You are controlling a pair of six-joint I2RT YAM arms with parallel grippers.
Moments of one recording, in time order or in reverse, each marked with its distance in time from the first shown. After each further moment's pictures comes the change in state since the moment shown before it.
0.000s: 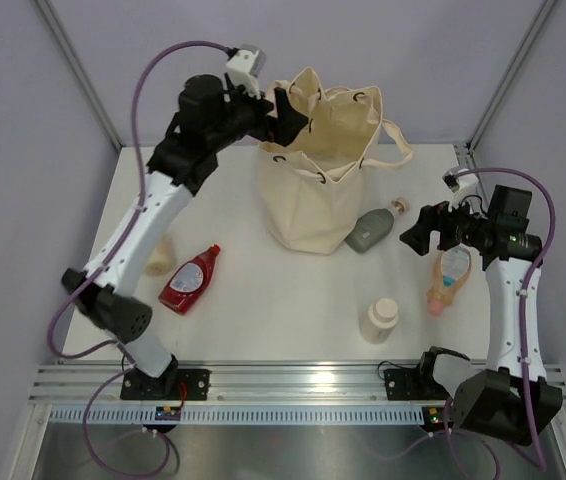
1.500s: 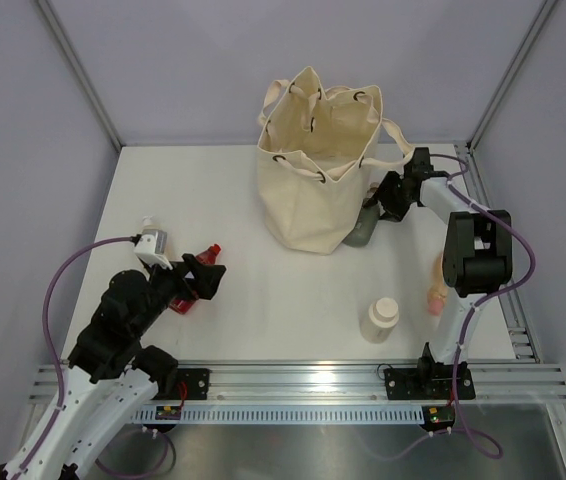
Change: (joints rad) left arm 0.017 -1.390 -1.369 -0.172 -0.310 -0.271; right arm 0.332 0.936 0.368 0.277 0.641 1.033
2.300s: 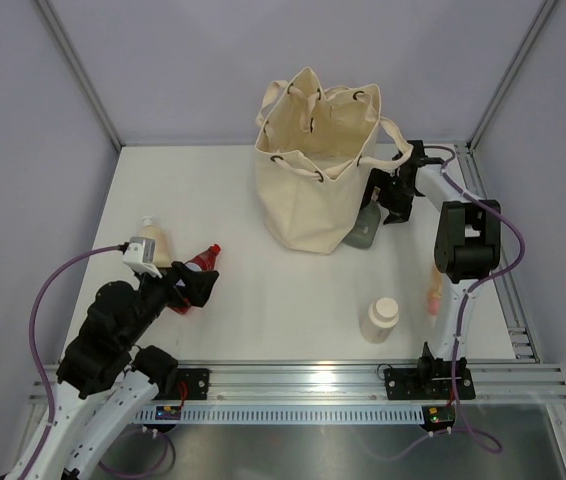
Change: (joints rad) left arm 0.000 -0.089 0.034 -0.089 -0.008 -0.006; right arm -0.005 0.135 0.219 -0.219 -0.091 -0.259
